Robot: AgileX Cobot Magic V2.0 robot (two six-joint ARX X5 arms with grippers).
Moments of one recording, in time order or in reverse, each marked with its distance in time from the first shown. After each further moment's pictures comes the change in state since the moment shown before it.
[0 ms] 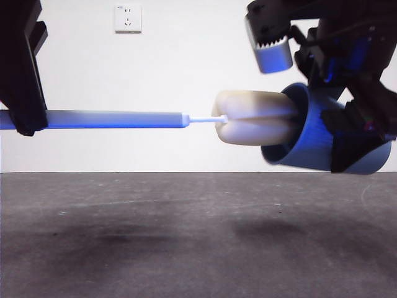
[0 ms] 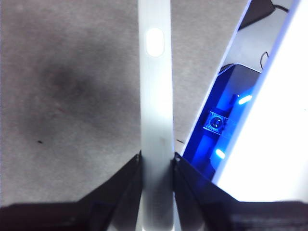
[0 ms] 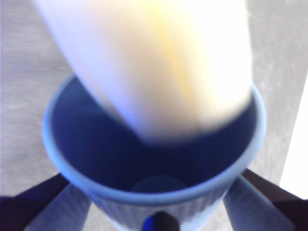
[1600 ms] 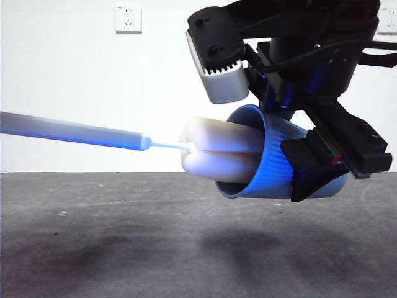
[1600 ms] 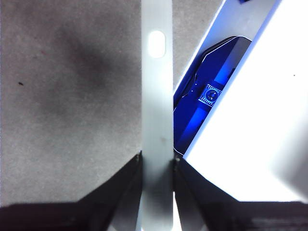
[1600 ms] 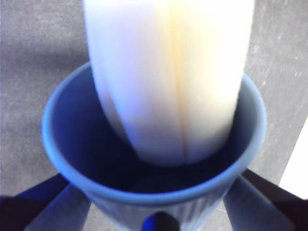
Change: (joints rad) left arm -0.124 -0.056 0.000 -0.166 -0.099 -0.202; right arm 0.171 0.103 0.000 0.064 0.021 -0.005
